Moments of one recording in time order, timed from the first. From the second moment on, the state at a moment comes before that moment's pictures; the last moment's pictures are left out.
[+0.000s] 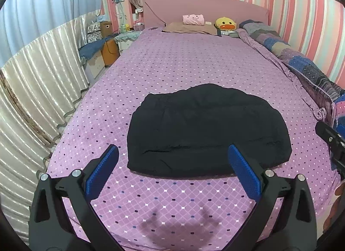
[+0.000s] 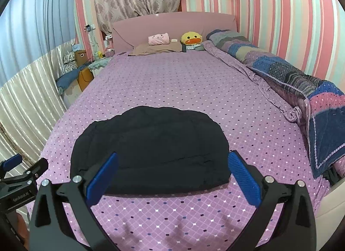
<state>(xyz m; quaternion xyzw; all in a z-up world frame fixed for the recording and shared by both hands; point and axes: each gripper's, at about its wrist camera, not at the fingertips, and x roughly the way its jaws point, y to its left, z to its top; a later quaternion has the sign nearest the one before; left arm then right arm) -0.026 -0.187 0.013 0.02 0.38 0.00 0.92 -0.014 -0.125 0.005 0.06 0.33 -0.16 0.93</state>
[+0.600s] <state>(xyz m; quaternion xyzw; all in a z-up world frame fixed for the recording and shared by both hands) -0.028 -0.184 0.023 0.02 0.37 -0.02 0.93 -0.016 -0.124 0.008 0.05 0.33 -0.17 0.93</state>
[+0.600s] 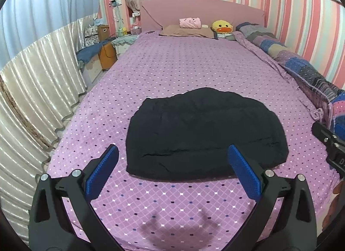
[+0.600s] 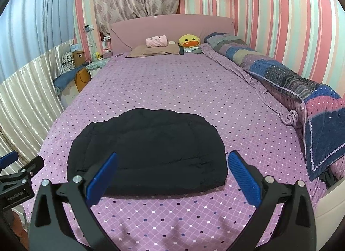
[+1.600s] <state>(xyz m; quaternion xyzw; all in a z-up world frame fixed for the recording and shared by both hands) -0.026 -0.178 0.024 0.03 0.36 -0.01 0.93 -0.016 -0.125 0.010 0.05 0.32 -0.17 0.93</state>
